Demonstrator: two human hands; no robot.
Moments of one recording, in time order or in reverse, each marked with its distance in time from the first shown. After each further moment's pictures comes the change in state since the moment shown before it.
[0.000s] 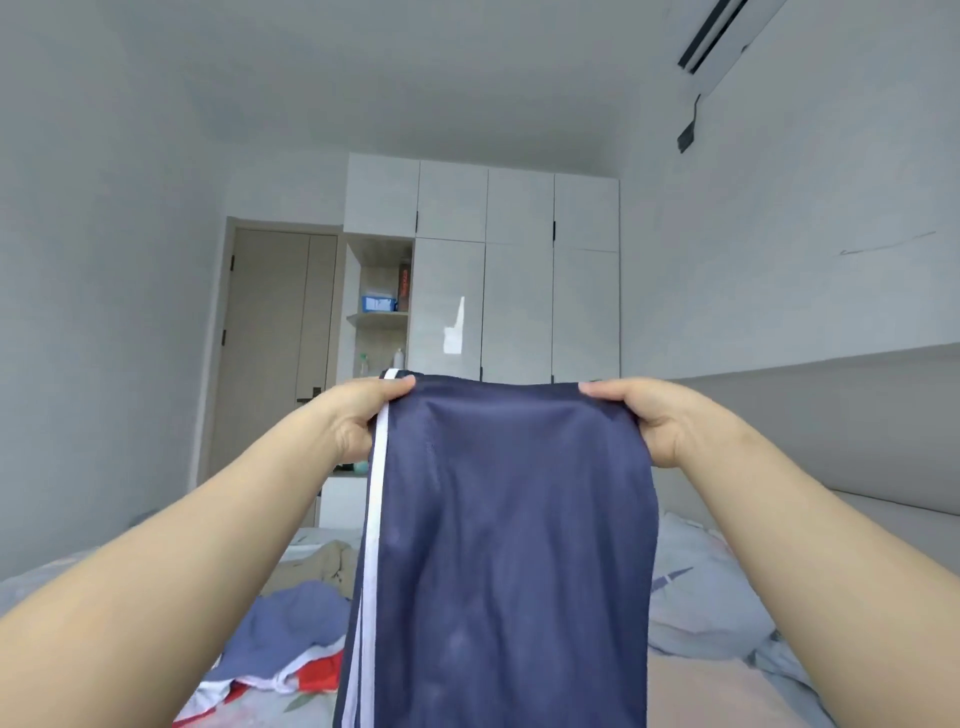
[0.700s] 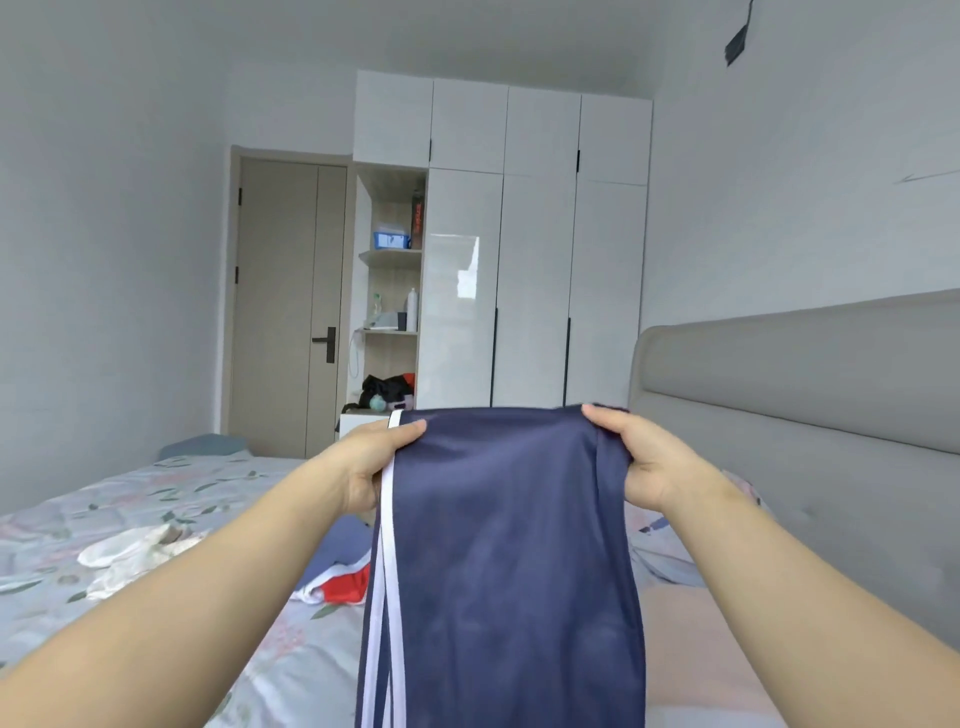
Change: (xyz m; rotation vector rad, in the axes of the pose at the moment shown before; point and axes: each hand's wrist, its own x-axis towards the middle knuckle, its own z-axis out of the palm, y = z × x) left_hand 0.005 -0.107 -0.030 0.031 -0.011 -0.161; right_hand 0.027 0.102 0.000 0.237 0.036 0.156
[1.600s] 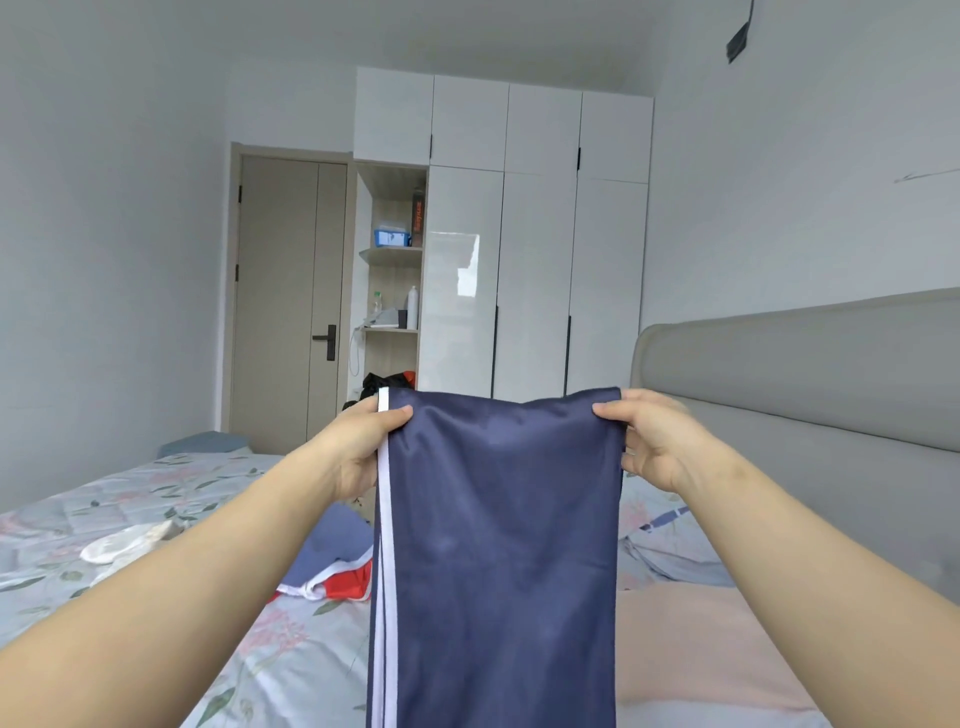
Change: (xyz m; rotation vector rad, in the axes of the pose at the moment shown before) left_hand -0.004 0.008 -0.006 -0.088 0.047 0.169; right_hand 0.001 -0.011 -0.003 -0.173 0.188 -0.217
